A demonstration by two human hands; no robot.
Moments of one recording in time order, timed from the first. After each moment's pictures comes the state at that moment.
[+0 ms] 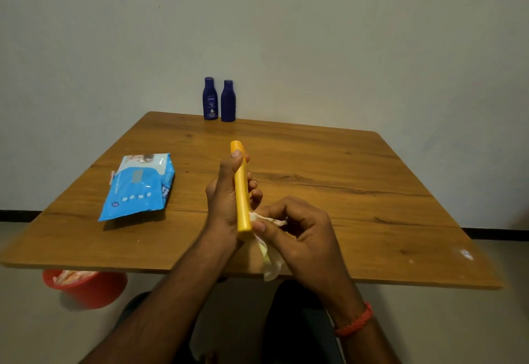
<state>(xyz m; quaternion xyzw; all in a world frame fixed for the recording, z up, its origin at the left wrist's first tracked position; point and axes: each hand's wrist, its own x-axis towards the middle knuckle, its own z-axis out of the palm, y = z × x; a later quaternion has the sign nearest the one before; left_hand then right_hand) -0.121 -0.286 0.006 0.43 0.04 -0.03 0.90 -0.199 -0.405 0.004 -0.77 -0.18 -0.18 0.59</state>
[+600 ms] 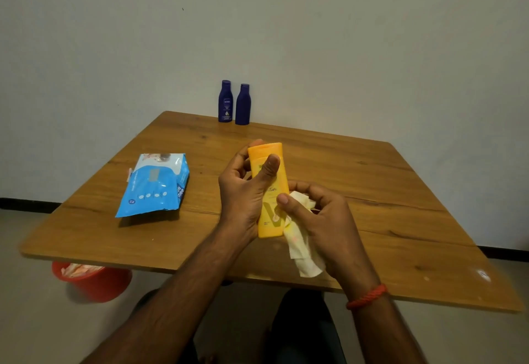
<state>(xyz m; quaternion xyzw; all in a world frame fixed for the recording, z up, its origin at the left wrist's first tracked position) -0.119 -0.281 0.021 0.55 0.00 0.09 0.83 -0.171 -0.405 0.021 -0.74 -0.03 -0.09 0.67</state>
